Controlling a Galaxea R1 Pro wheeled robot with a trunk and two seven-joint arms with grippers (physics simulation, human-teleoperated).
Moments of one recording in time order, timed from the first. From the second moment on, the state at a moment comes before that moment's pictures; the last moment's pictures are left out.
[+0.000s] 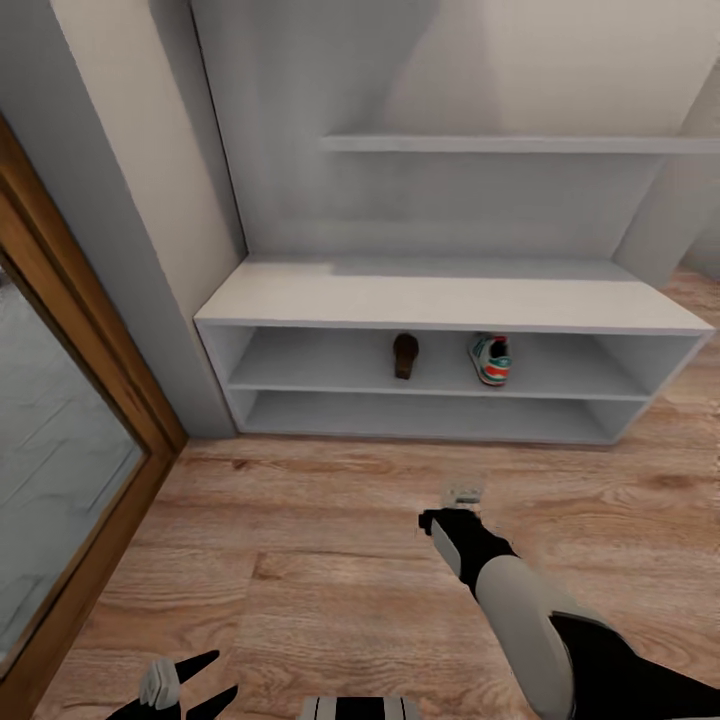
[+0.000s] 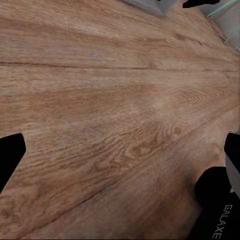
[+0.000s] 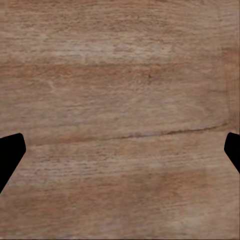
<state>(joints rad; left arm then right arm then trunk) -0.21 0.16 0.50 -0.67 -0.10 -0.17 -1.34 -0.90 0.17 -0.24 -0.25 0.21 0.30 -0.30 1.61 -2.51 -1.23</state>
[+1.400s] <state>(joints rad) -0.20 0.17 0.58 -0.66 -0.10 -0.18 -1.21 -0.76 0.07 -0.24 -0.07 0.29 -0.10 -0.29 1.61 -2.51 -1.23</state>
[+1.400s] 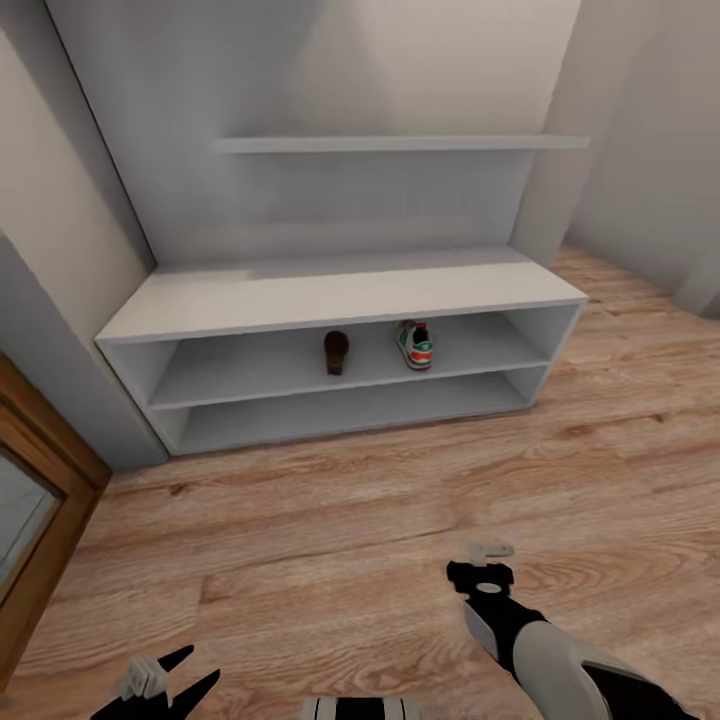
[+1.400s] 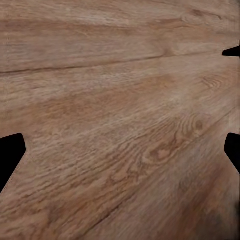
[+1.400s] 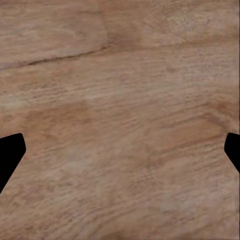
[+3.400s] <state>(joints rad) -0.20 0.16 0.69 -0.47 -0.10 -0.32 -0.84 -0.45 -0.06 -0.24 -0.06 0.31 -0.57 -0.11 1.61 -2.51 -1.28</state>
